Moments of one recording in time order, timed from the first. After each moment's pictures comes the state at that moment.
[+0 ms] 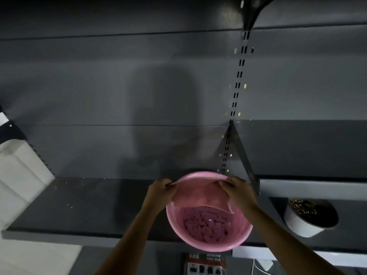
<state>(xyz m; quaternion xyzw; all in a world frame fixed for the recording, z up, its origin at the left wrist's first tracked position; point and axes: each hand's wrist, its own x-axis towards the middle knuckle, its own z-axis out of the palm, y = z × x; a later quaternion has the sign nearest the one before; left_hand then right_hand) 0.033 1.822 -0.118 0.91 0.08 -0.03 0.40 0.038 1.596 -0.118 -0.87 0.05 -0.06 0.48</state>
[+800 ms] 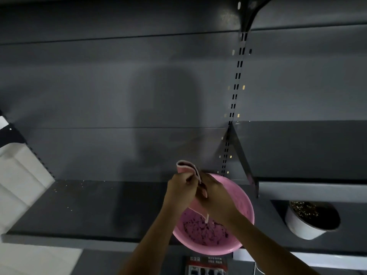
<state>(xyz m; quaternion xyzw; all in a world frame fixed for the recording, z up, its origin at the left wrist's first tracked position) 0.023 1.761 -0.079 0.87 0.03 0.04 0.48 0.020 1.648 -0.100 -0.88 -0.23 -0.17 0.38</state>
